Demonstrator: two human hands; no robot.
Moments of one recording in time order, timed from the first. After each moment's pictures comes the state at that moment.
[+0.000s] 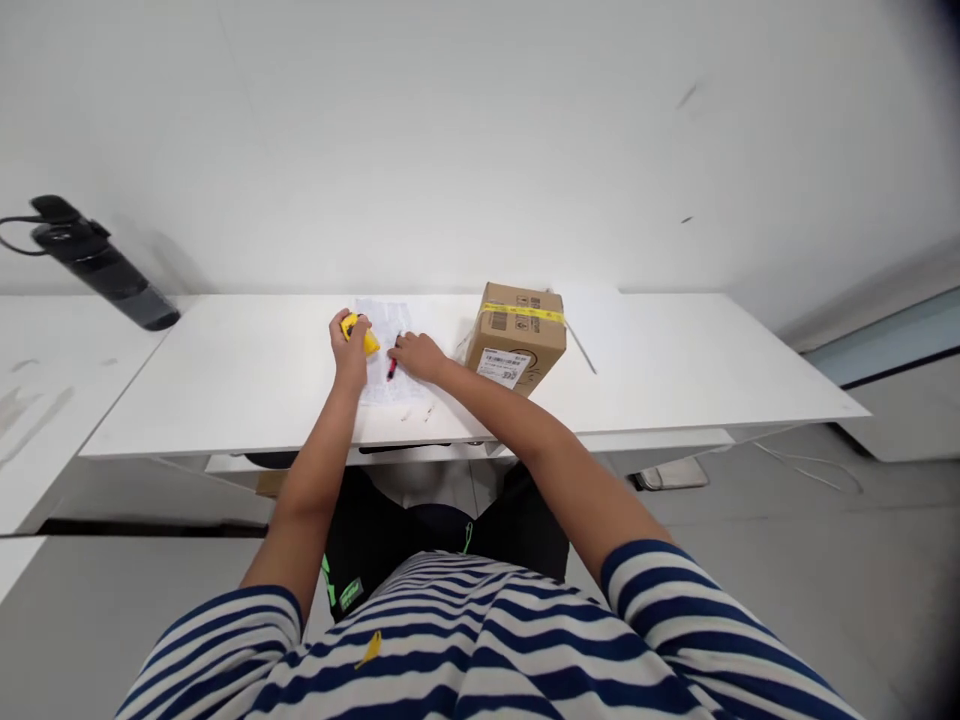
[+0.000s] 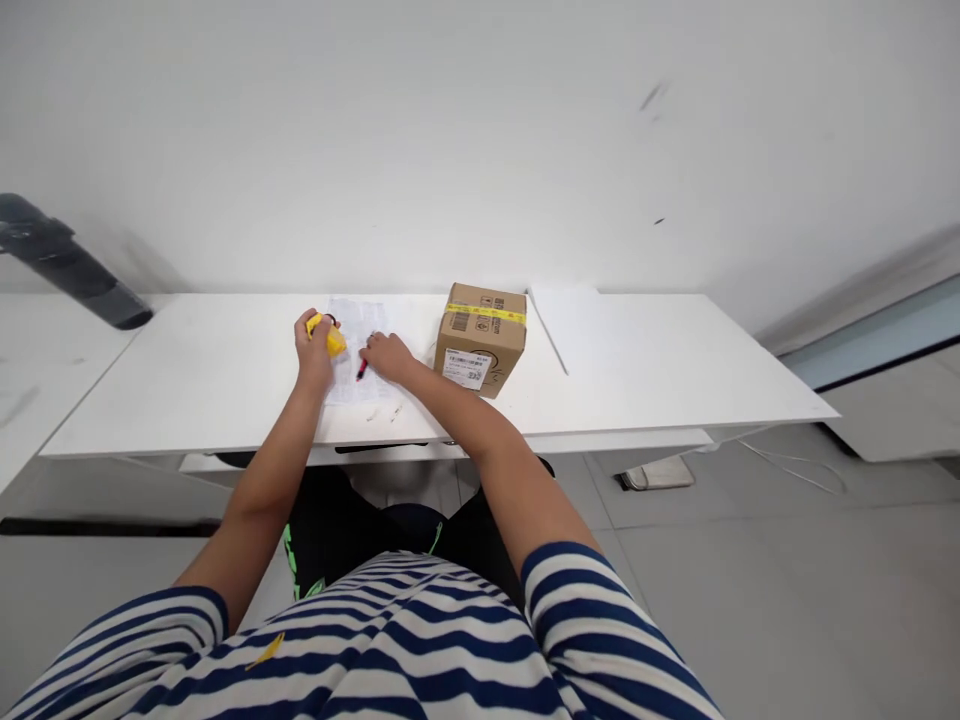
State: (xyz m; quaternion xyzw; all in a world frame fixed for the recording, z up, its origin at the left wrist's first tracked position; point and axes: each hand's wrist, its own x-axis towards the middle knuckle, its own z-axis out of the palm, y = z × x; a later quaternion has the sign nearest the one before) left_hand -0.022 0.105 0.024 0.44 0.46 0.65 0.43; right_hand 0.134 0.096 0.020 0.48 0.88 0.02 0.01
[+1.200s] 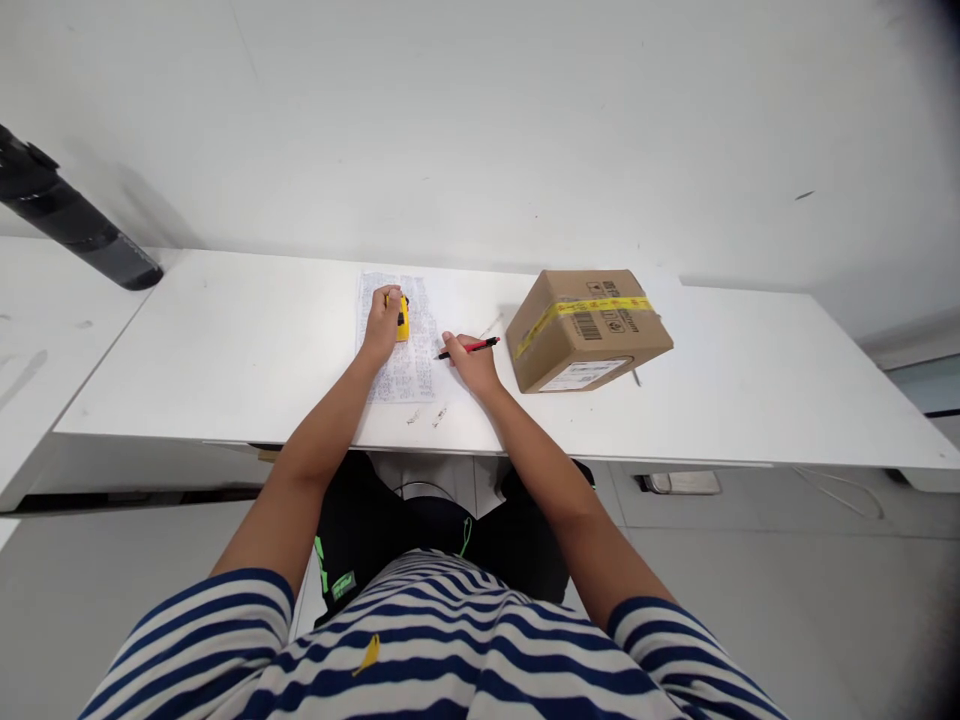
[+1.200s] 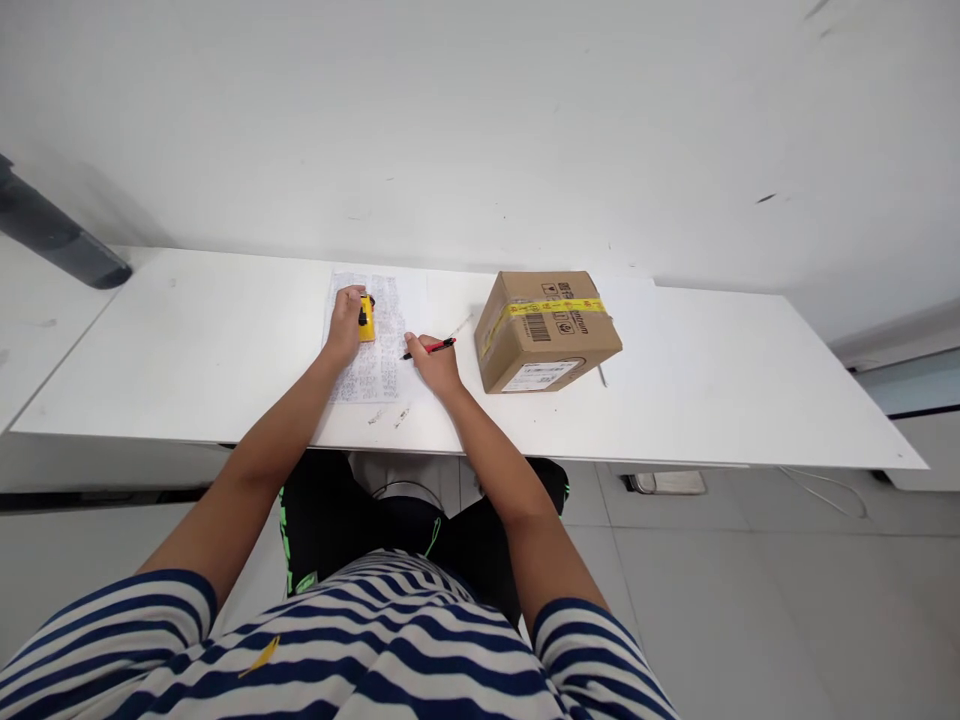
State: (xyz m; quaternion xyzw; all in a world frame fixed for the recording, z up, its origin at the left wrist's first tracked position) left_hand 0.006 0.161 -0.024 0.53 0.46 0.54 0.46; right_hand 0.175 0.065 -0.020 0.59 0.51 -0.37 -0.50
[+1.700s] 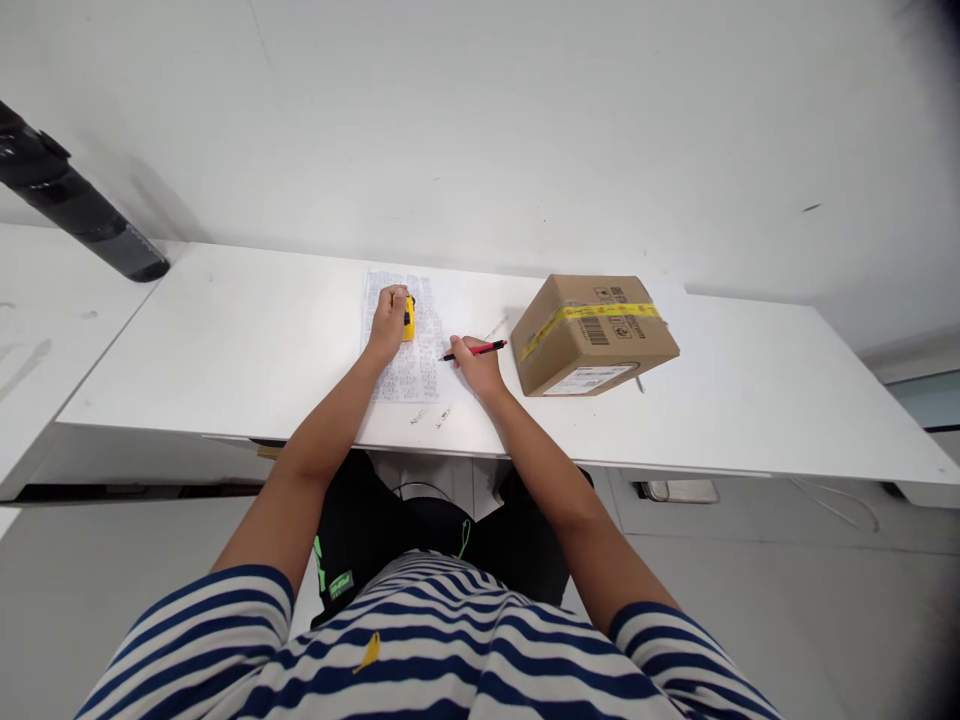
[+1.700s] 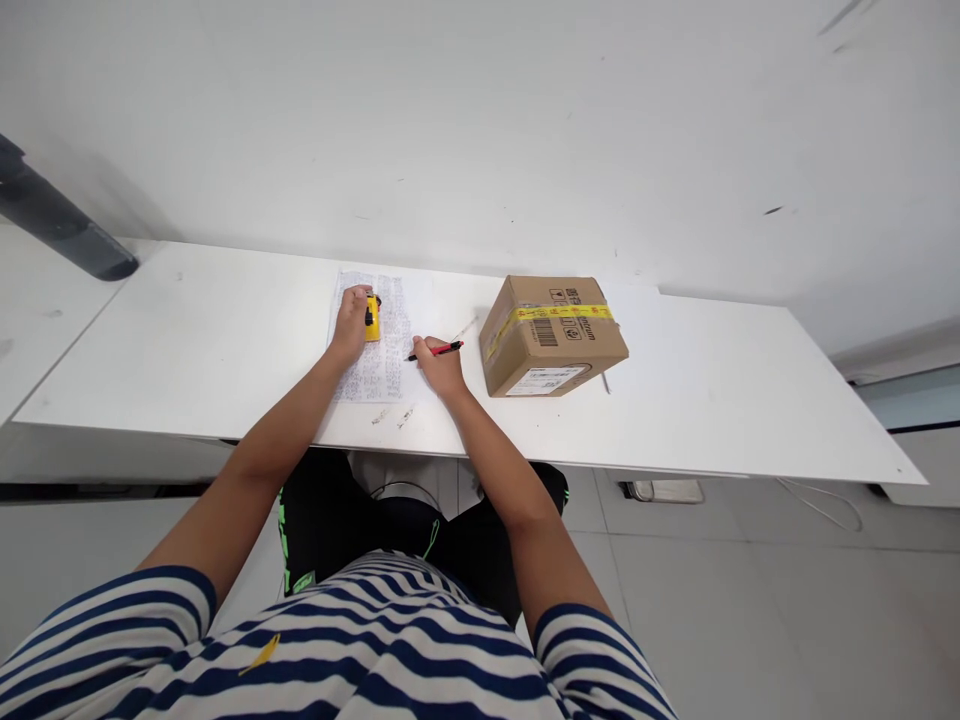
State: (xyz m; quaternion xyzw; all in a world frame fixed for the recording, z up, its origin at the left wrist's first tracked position) left_hand 0.007 0.159 -0.023 0.53 0.47 0.54 0.46; right_hand 0.177 0.063 -0.021 0.59 0.52 -0.36 -0.50
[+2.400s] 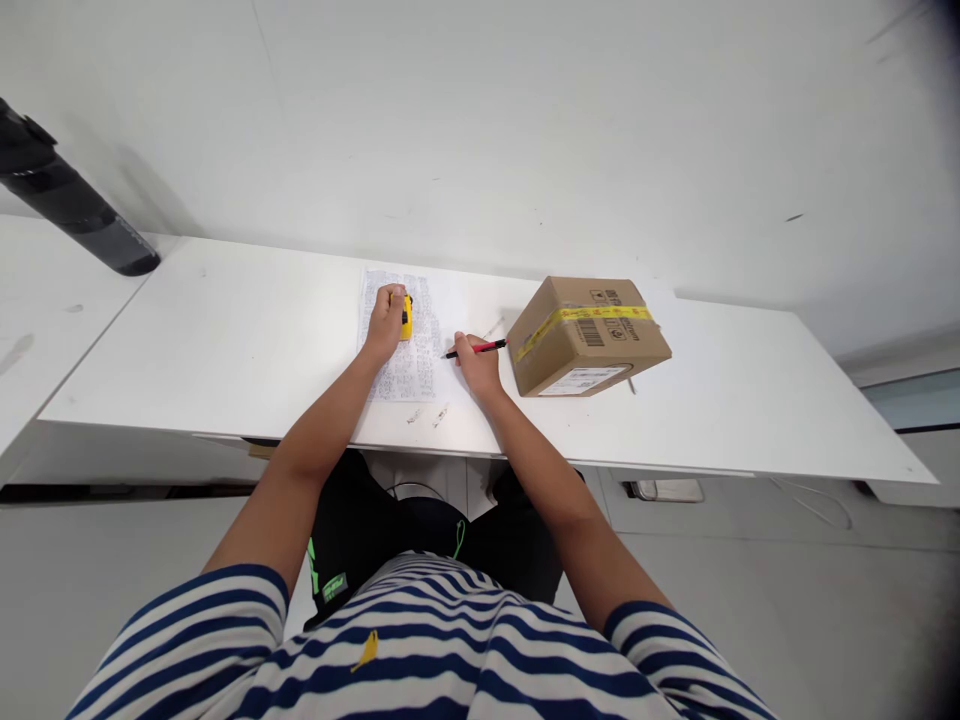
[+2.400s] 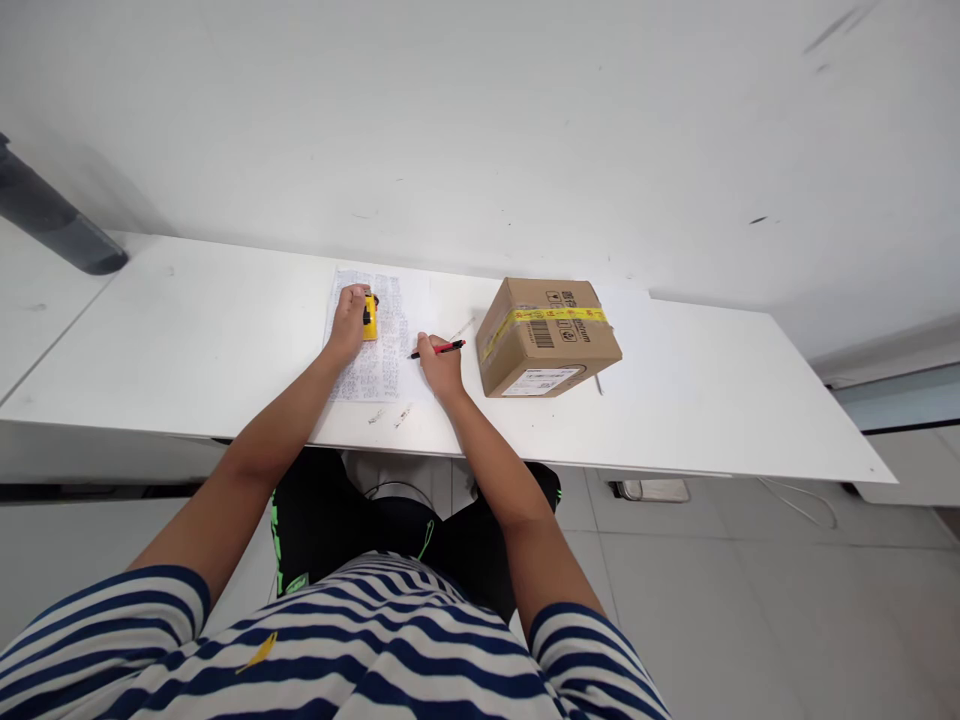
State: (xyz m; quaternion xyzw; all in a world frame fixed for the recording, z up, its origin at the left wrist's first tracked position) left_hand 0.007 0.160 -0.024 0.54 0.46 0.53 0.47; right_hand 0.174 0.059 -0.013 0.61 0.47 -0.36 -0.53
